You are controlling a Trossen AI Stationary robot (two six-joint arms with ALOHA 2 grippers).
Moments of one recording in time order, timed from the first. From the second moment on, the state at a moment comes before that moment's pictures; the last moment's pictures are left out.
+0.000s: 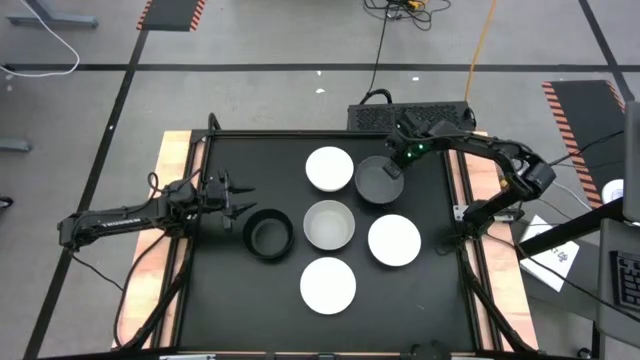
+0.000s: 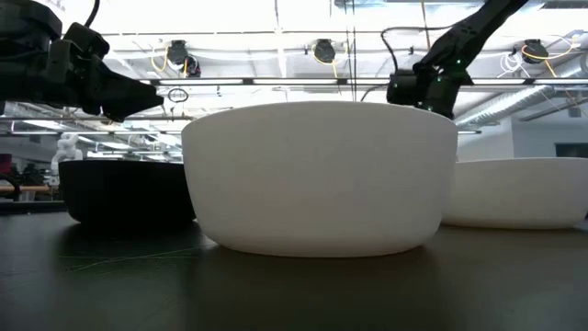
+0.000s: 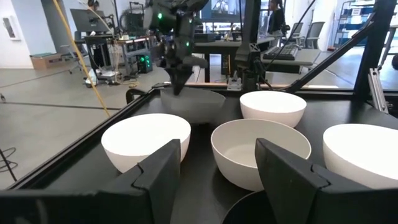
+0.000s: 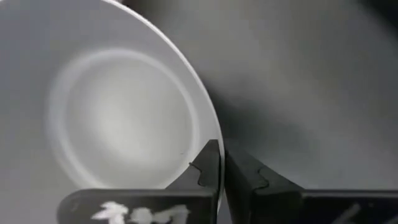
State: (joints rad) left arm 0.26 0.22 0.01 0.18 0.11 0.04; right arm -0.81 1.49 0.93 -0.64 -0.21 -0.03
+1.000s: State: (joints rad) left arm 0.26 0.22 0.01 0.19 0.11 0.02; right arm -0.71 0.84 0.93 -0.49 -0.55 0.01
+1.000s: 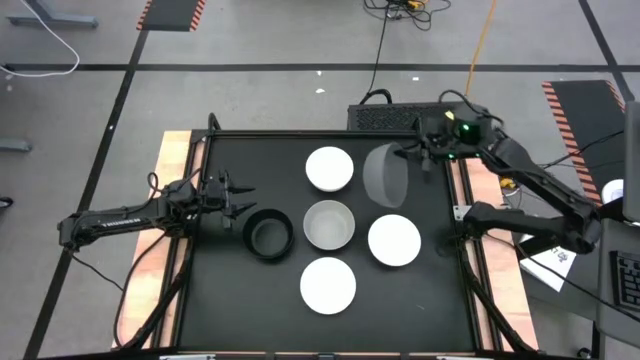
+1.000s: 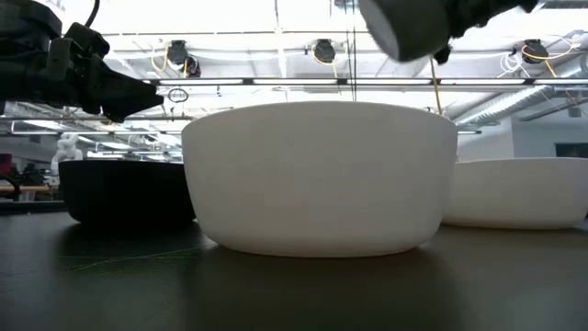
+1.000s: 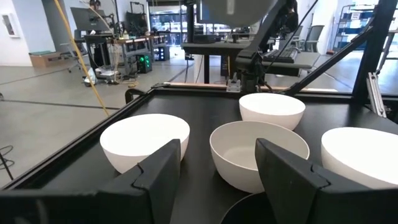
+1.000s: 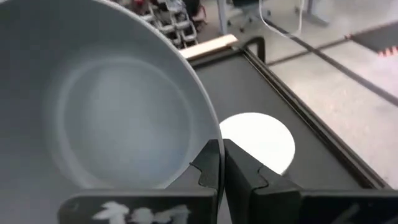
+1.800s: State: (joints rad) left arm 0.26 0.22 0.01 0.19 0.11 -0.01; right arm -0.56 0.64 0.42 0.04 -0.36 0.17
